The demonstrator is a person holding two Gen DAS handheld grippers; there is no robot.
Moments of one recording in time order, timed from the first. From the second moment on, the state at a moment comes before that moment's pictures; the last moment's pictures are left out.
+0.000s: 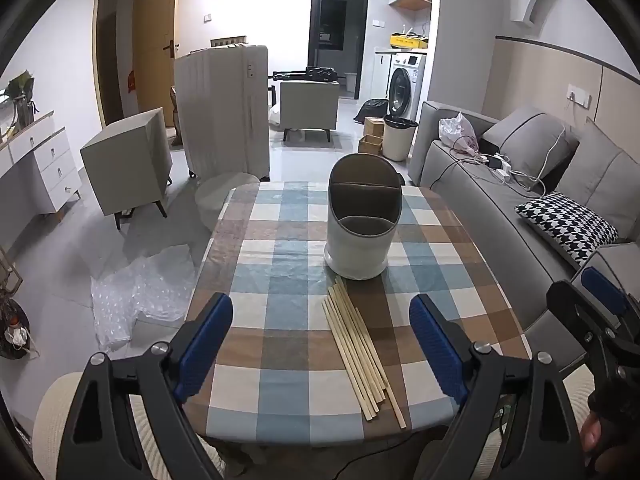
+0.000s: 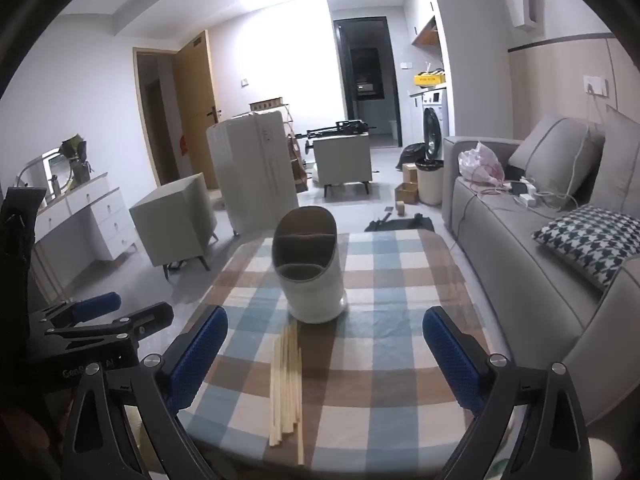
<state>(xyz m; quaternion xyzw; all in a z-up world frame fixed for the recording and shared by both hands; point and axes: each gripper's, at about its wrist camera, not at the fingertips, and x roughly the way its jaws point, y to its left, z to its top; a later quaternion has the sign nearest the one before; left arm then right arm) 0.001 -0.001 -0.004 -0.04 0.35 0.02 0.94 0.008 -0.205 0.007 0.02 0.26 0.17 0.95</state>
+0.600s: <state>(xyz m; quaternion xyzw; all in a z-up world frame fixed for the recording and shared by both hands) 0.002 0.006 -0.003 -0.04 0.35 0.02 0.94 0.006 -0.207 0.006 0.03 0.26 0.16 0.95</state>
